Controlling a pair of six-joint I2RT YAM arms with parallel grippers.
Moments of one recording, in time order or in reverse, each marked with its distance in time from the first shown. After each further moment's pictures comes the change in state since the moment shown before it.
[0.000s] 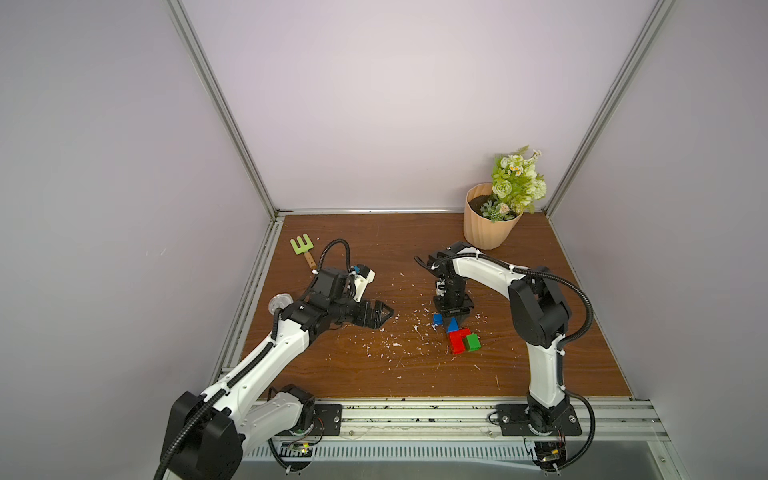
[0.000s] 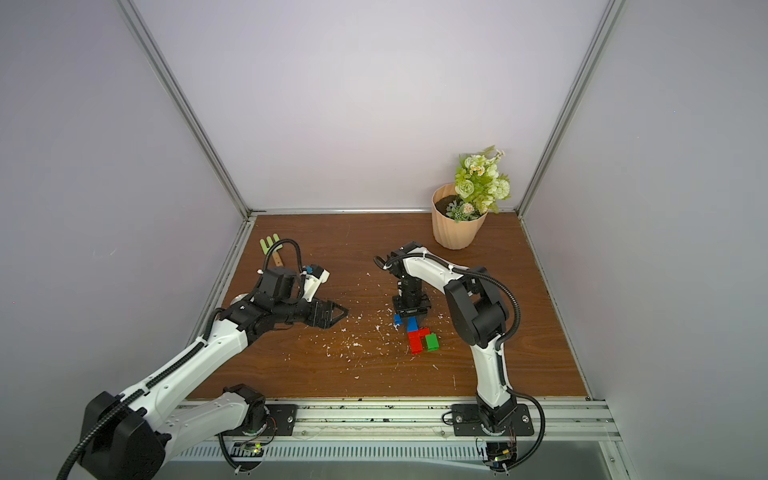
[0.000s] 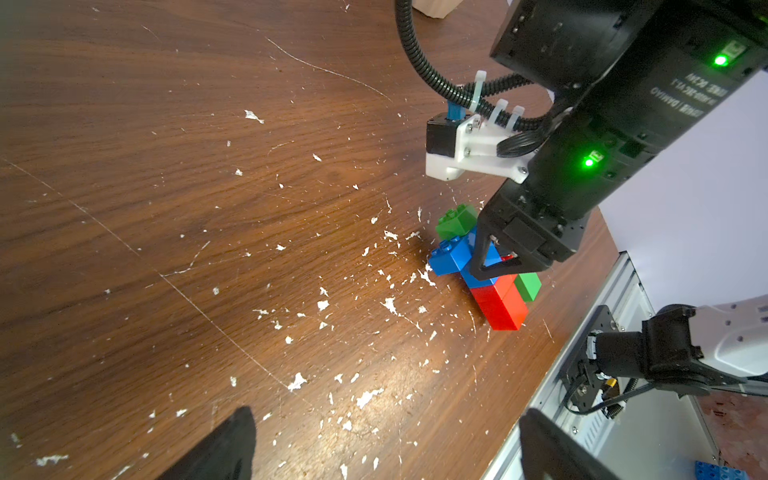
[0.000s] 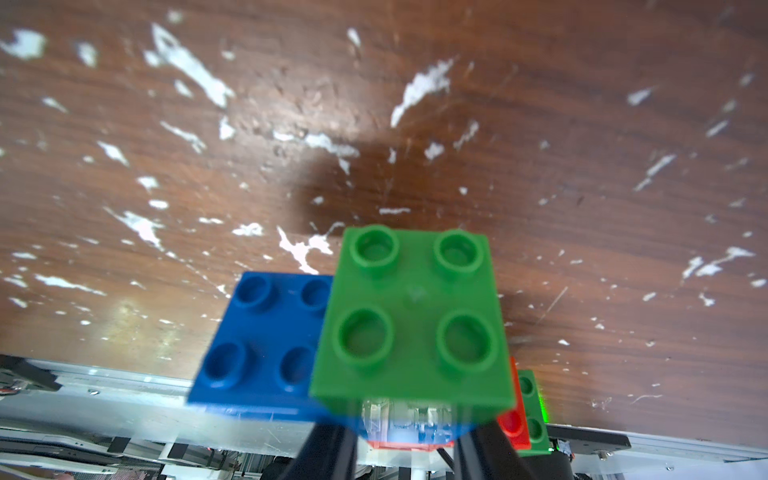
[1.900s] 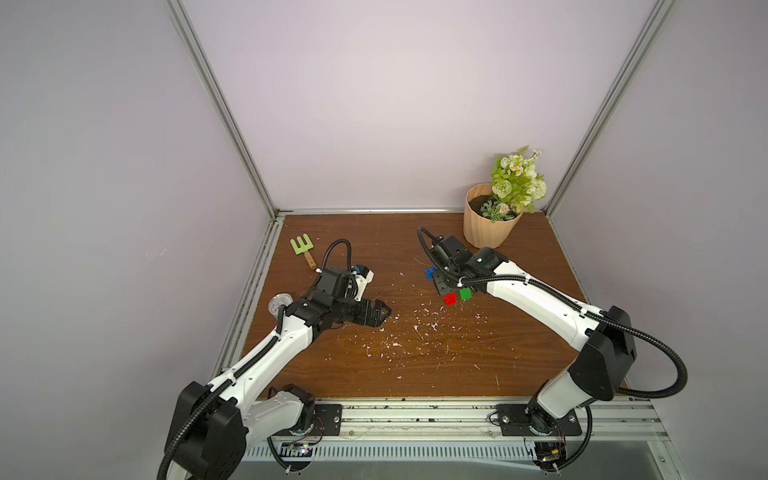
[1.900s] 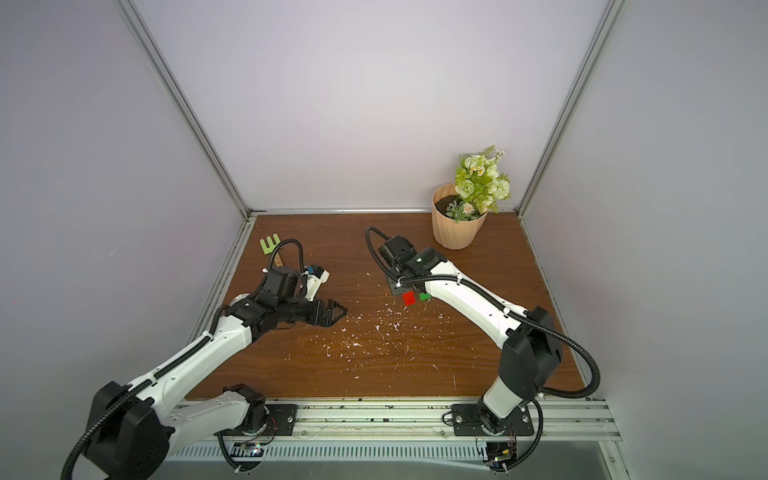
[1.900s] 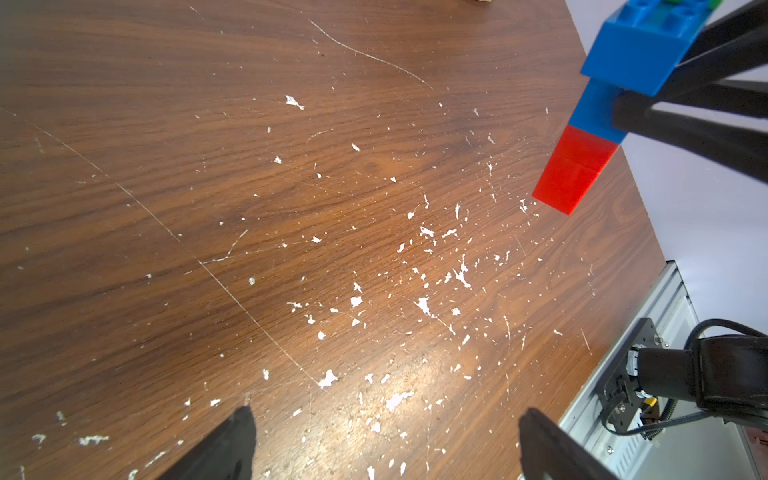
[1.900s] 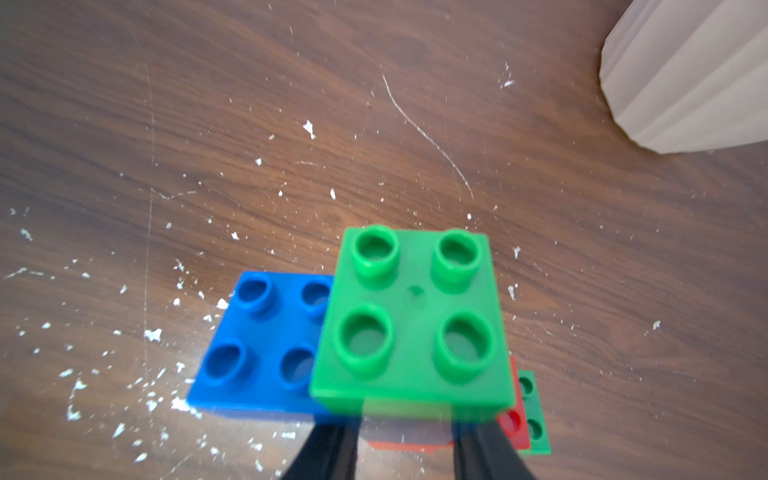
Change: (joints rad) left arm 0.000 0.042 0.000 -0.001 -0.073 0.000; right arm 0.122 -0.420 -0.084 0.425 0.435 -0.039
